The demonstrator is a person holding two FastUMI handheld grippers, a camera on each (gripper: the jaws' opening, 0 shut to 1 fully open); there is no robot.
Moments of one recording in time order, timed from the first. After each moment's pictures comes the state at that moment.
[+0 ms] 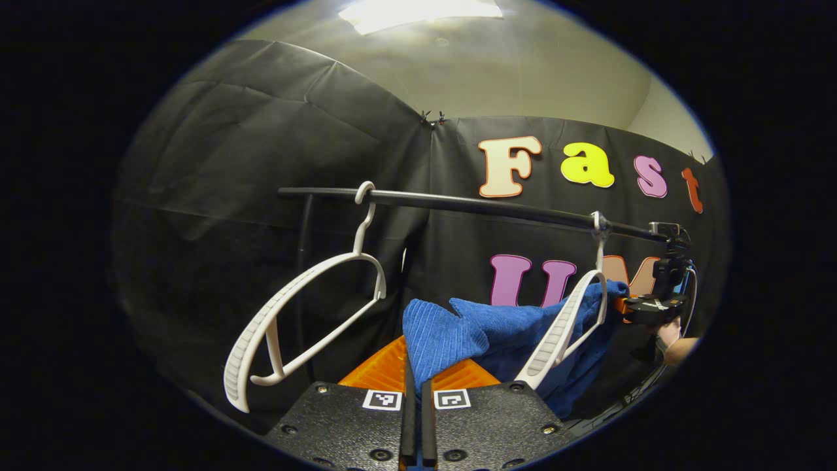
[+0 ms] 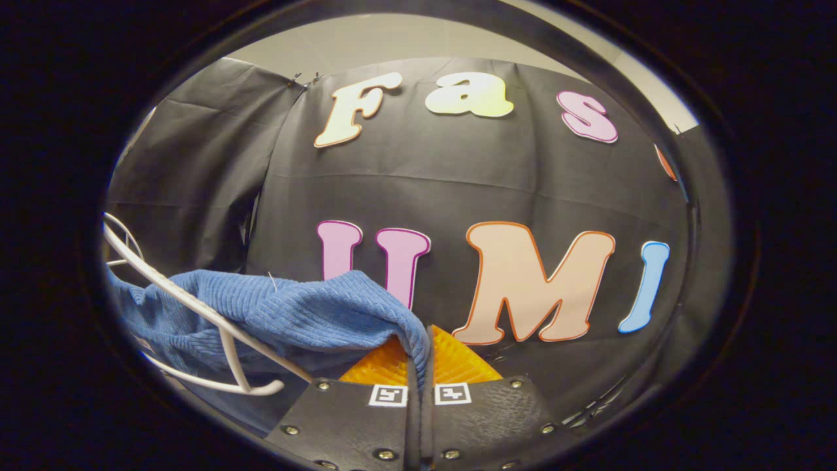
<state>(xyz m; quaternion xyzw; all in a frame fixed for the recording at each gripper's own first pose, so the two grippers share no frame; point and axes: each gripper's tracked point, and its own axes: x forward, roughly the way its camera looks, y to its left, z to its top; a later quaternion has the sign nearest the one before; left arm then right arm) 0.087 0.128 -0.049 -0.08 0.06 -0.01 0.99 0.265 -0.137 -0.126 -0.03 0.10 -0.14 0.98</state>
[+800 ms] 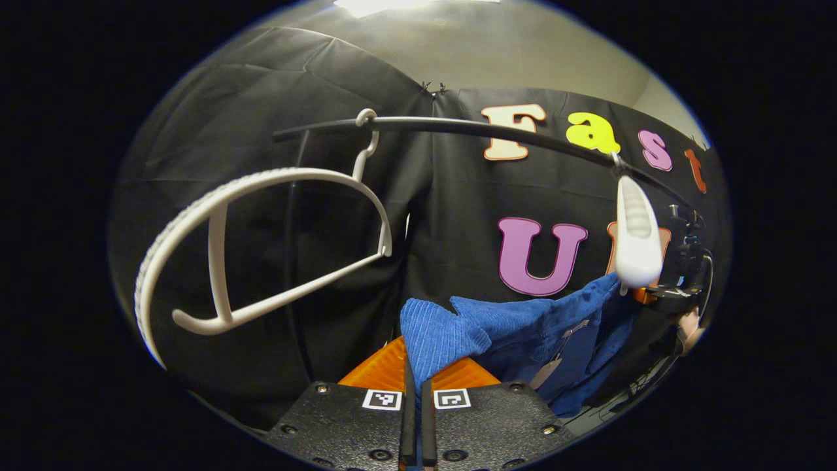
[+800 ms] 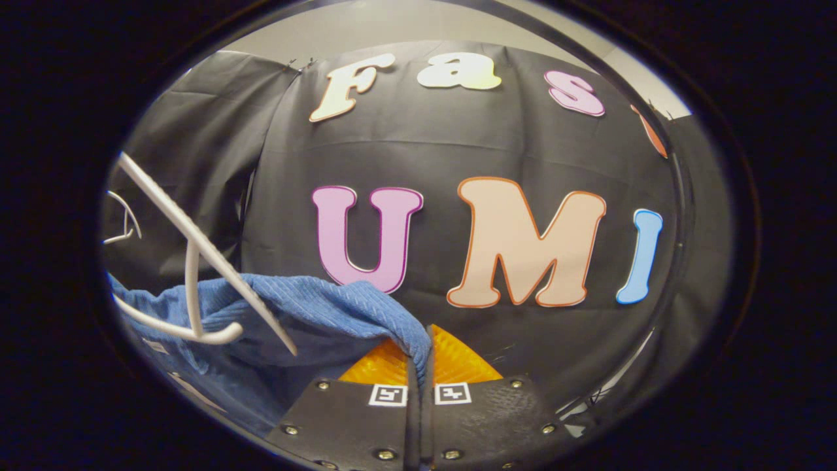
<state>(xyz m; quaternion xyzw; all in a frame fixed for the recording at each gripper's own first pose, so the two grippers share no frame) 0.087 0.125 -0.133 -0.07 0.13 0.00 0.99 0.228 -0.139 -0.193 -0.02 0.16 -0.15 0.97</state>
